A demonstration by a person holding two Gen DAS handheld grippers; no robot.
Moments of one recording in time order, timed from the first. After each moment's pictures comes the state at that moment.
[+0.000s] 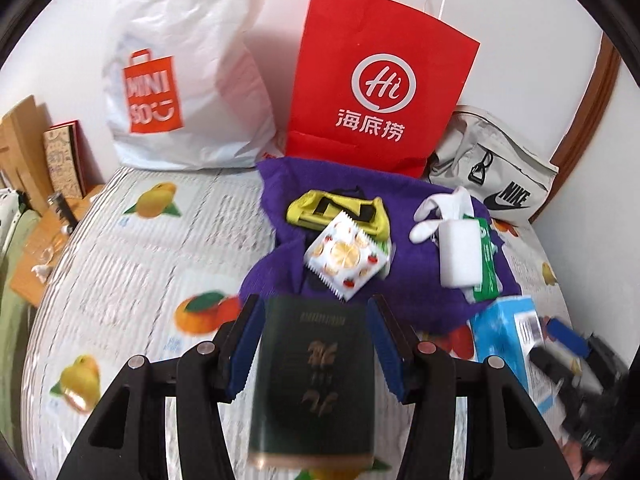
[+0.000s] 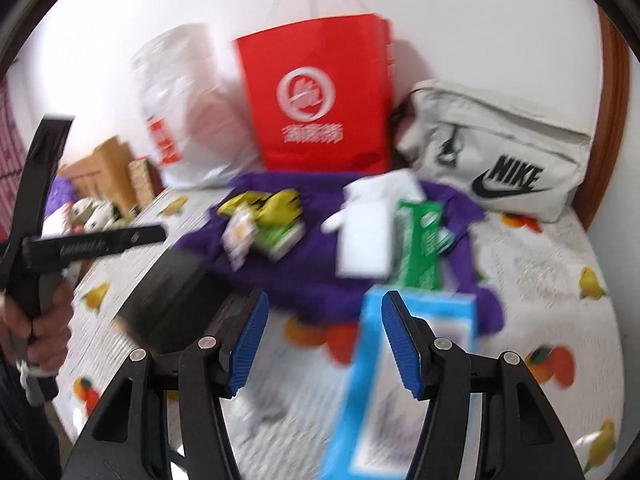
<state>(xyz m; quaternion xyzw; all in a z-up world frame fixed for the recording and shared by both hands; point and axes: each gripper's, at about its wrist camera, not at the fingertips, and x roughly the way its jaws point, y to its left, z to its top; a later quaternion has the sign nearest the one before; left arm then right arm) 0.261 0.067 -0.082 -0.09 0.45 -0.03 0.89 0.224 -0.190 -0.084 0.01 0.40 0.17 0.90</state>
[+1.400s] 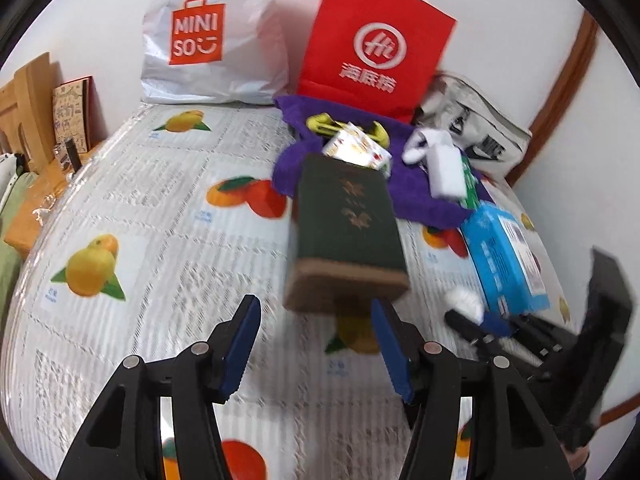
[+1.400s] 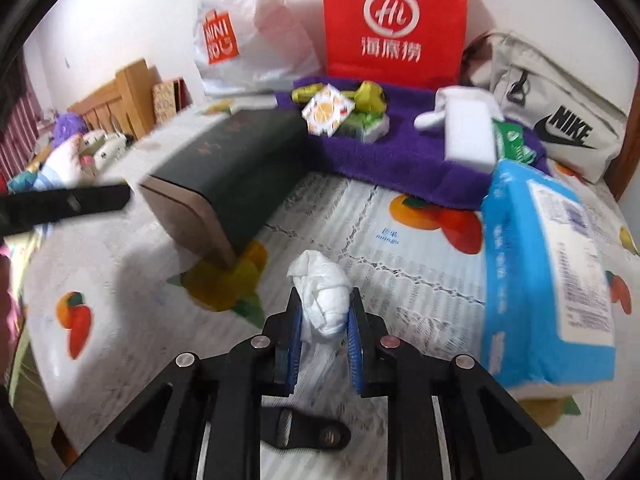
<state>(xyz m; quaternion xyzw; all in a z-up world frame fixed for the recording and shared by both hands) 0.155 0.093 -0.117 -0.11 0.47 -0.07 0.87 0.153 -0.112 -0.153 -0.04 0.44 0.19 0.88</state>
